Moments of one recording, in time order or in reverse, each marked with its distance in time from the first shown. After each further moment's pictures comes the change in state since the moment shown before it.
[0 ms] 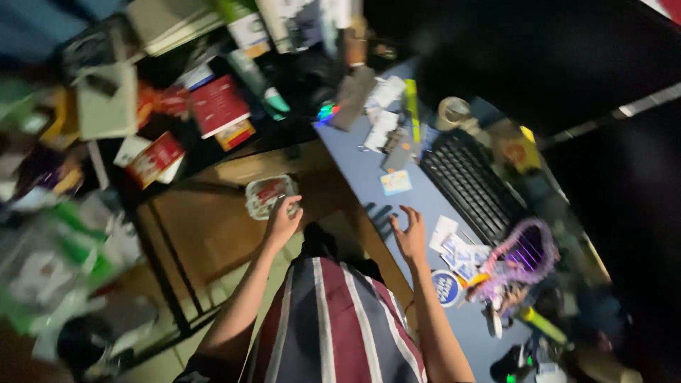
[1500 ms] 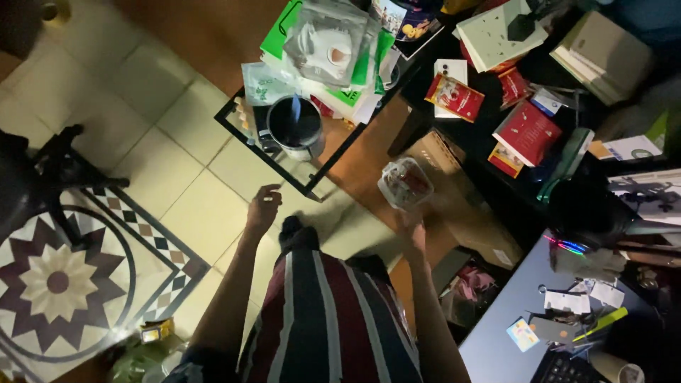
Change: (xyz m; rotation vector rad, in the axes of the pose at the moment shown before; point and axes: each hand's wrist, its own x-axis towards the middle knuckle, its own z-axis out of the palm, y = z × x) left_hand -0.410 -0.184 -0.143 -0.496 0.978 -0.923; right_hand -0.140 -0.297 0.277 -0.748 -0.812 -0.755
